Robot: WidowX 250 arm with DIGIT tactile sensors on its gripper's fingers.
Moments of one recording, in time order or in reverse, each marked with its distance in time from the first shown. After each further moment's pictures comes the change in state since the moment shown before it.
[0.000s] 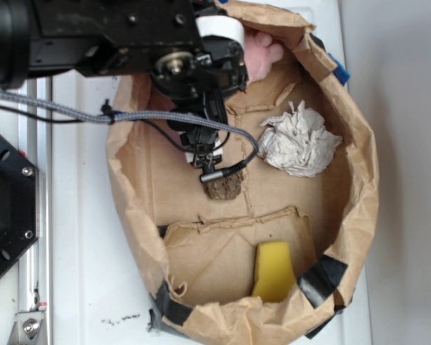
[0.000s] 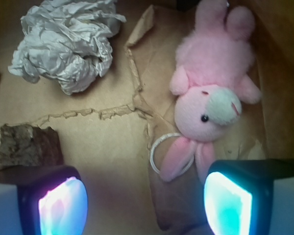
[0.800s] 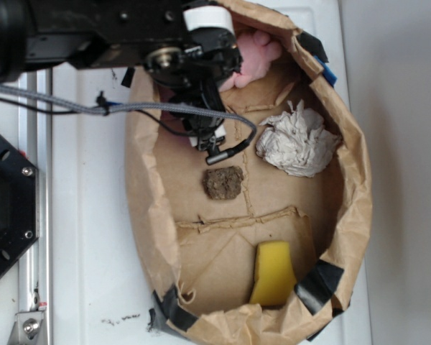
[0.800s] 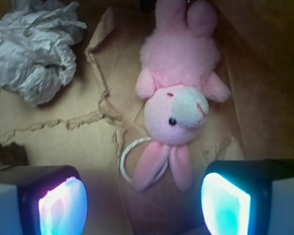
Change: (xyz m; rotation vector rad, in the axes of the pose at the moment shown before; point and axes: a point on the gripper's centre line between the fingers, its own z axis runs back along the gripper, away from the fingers) arm 0.009 0.020 -0.006 0.057 -0.044 0.107
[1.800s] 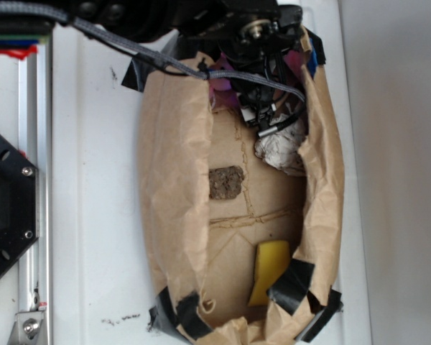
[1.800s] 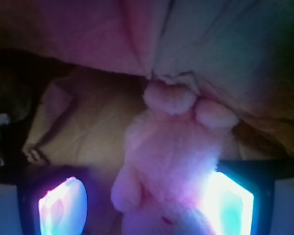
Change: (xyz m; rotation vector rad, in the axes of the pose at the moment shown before) arm 0.040 0.009 -0.044 0.007 0.029 -0.003
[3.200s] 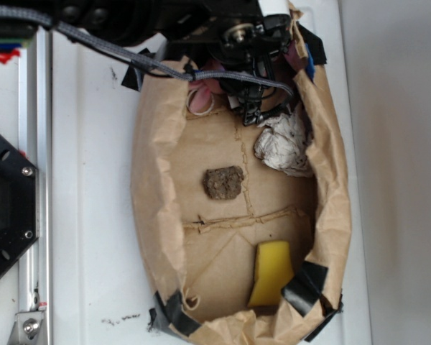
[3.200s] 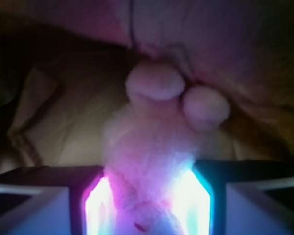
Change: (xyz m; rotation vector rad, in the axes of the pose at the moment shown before) arm -0.011 -0.006 0.004 -0.026 0.000 -0.063
